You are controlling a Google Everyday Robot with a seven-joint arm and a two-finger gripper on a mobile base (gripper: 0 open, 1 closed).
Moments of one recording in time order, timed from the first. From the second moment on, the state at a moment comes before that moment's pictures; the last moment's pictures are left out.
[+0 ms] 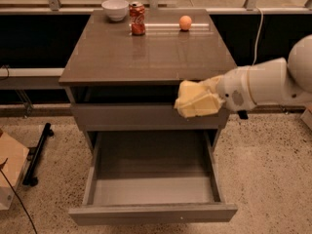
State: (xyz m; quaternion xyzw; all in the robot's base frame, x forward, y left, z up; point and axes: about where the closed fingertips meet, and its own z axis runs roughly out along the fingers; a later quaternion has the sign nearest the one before) arm 0.538 -0.114 0.870 -0.41 0.79 0.24 0.39
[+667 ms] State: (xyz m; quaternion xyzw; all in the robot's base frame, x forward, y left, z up) arm 0.506 -0.081 0.765 -0.35 0.82 0.30 0.34
